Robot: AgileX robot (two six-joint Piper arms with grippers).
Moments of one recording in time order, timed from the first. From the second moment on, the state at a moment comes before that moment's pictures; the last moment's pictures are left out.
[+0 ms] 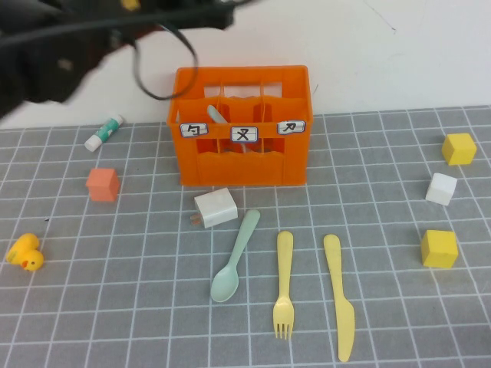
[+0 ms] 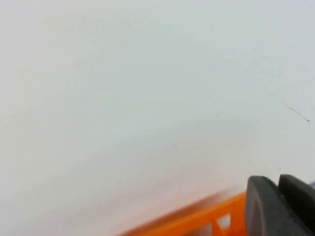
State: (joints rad) right arm -0.07 -0.01 0.03 -0.12 0.41 -0.18; left arm -0.44 1.53 -1.43 0.15 0.14 -0.13
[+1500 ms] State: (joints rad) right arm -0.07 -0.01 0.03 -0.13 0.41 -0.18; left arm -0.56 1.98 -1.43 -0.04 0.76 -0.15
